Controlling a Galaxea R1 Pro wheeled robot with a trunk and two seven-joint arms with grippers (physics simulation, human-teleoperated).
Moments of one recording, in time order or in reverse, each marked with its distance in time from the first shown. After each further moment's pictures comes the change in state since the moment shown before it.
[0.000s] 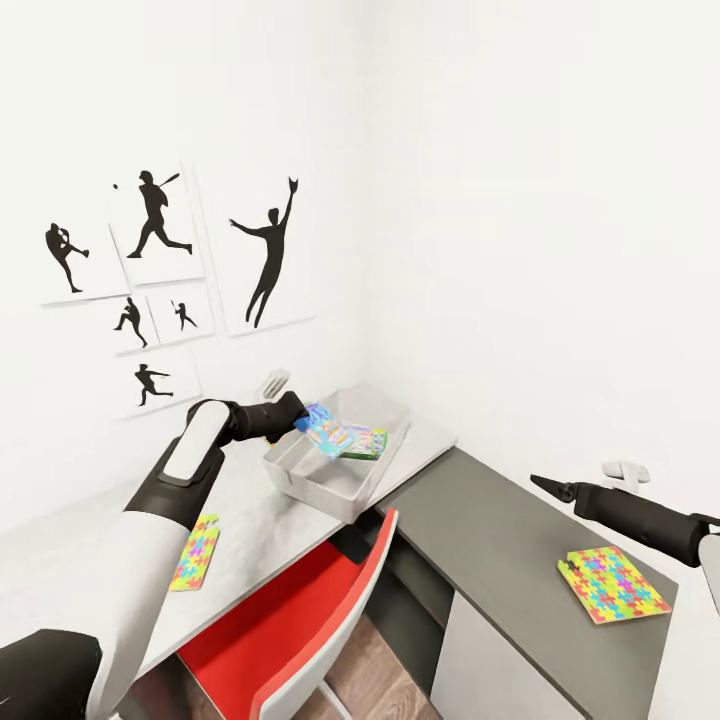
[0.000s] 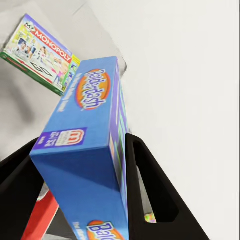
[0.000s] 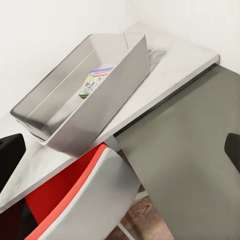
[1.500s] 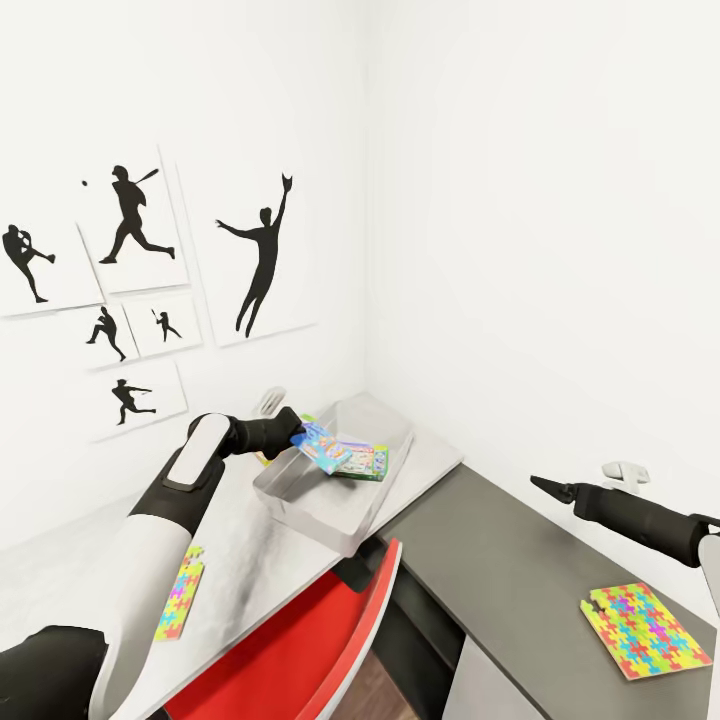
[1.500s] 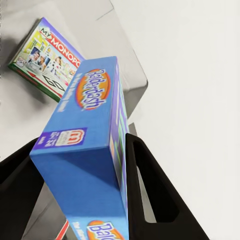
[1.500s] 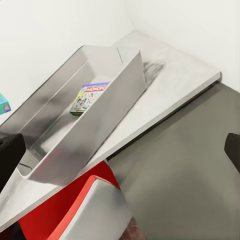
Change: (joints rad) left arm 0.007 -0.008 0.042 0.113 -0.003 -0.009 -0.012; right arm 0.001 -0.001 0.002 0.000 0.002 0.002 0.000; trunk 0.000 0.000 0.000
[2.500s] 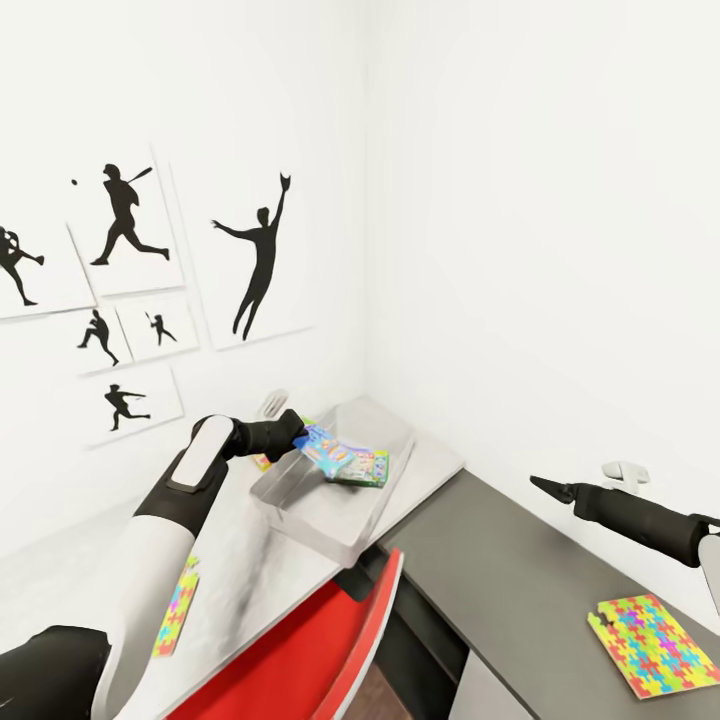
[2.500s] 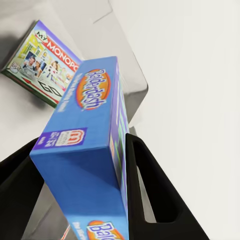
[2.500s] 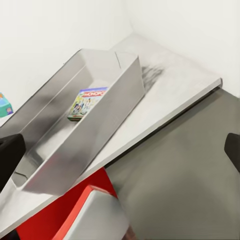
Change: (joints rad) left arm 0.002 -0.009 -0.003 0.009 -0.002 -0.002 -0.001; right arm 0.000 -0.001 0.001 0.000 0.000 0.000 0.000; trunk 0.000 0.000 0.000
